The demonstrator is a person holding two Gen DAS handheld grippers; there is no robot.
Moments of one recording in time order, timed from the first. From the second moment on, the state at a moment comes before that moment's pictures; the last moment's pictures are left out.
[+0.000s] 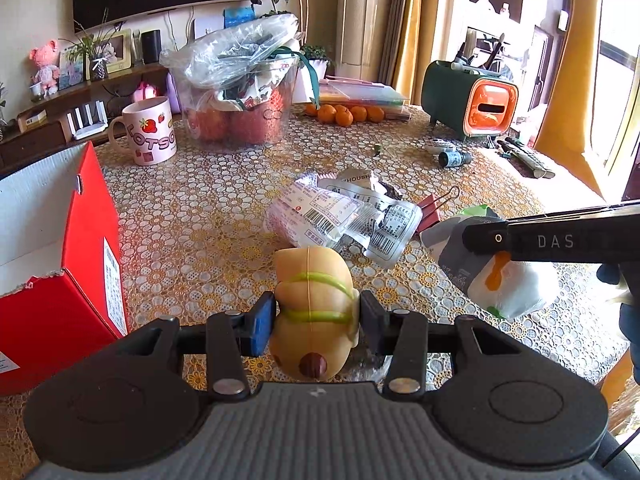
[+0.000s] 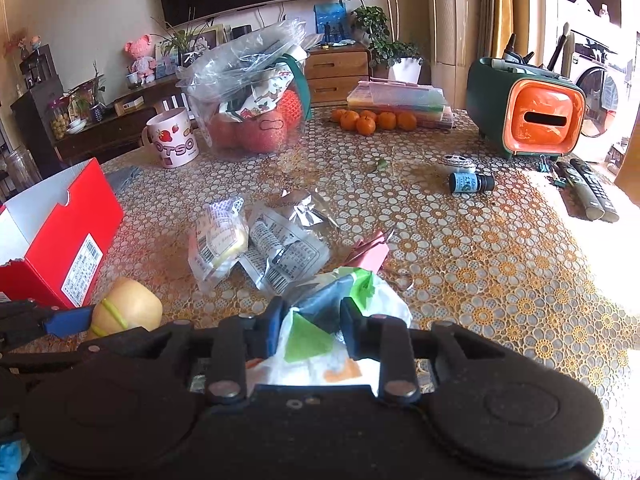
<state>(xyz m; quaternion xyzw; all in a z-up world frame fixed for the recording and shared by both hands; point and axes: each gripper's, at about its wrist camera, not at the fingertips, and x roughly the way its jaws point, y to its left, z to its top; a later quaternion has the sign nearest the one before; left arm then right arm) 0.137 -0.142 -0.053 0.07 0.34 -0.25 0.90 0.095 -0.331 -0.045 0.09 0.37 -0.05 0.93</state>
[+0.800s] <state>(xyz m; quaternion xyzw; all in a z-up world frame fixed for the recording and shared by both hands) 0.126 -0.108 -0.021 0.06 0.32 -0.24 0.91 0.077 -0.308 -0.018 0.07 0.34 -0.03 0.94</state>
